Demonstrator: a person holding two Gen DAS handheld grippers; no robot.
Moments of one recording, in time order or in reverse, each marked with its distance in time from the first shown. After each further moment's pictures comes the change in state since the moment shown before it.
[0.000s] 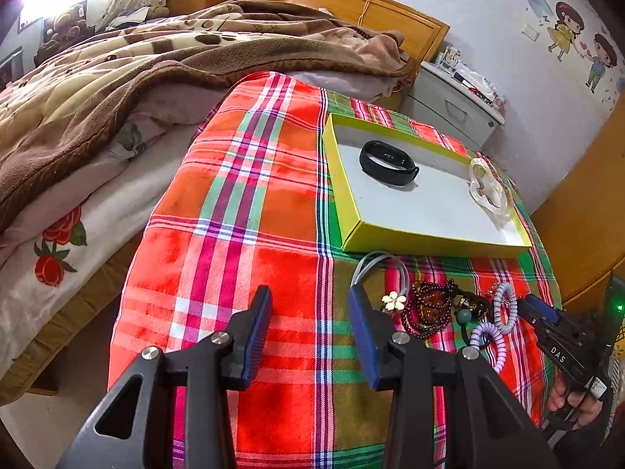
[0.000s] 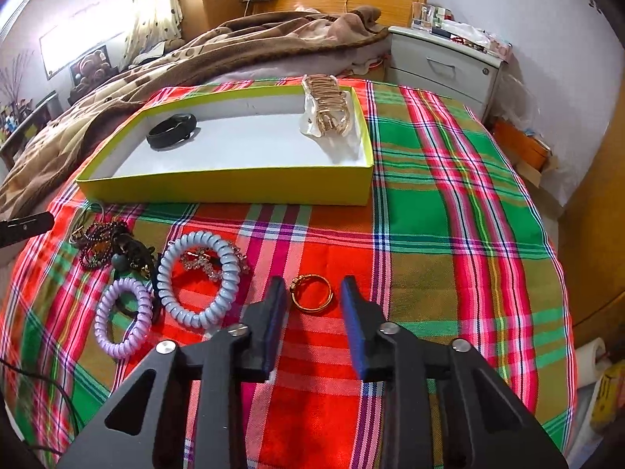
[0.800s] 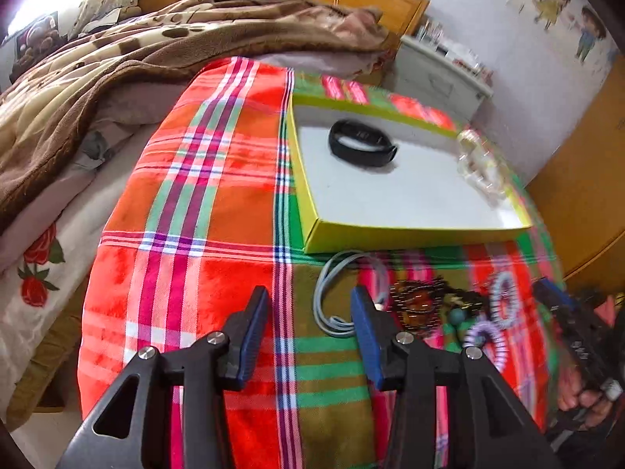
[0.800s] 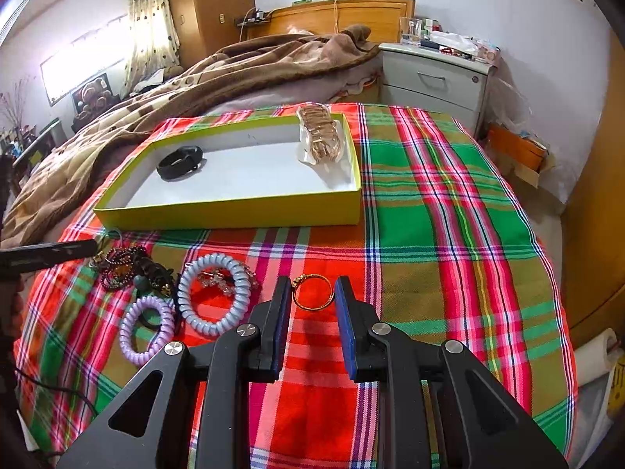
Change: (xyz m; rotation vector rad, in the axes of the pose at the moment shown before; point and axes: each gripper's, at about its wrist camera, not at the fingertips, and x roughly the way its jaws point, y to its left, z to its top) left arm 0.028 -0.028 0.010 0.095 0.080 0.005; right arm -0.022 -0.004 0.000 0.059 -0.085 0.029
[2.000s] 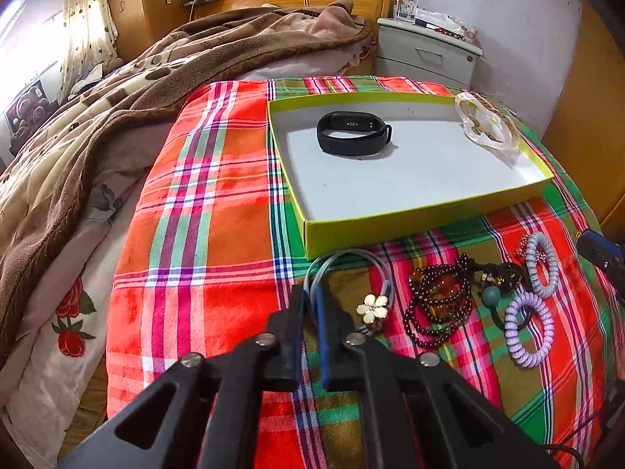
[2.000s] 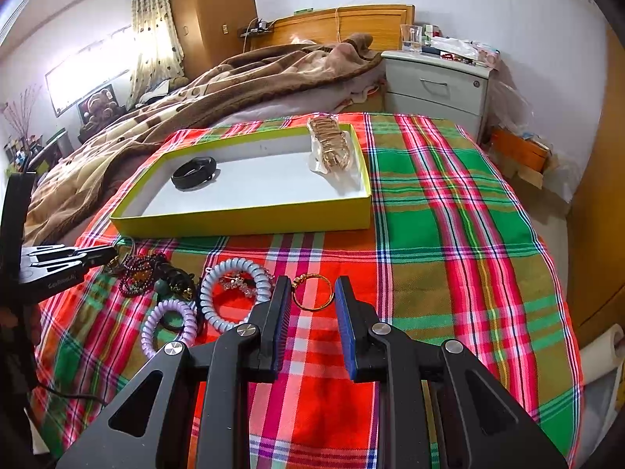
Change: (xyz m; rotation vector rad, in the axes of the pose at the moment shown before) left arm 0.002 -0.020 -0.007 0.197 -0.047 0.116; right arm -0.011 0.004 -0.003 0.019 -0.034 0.026
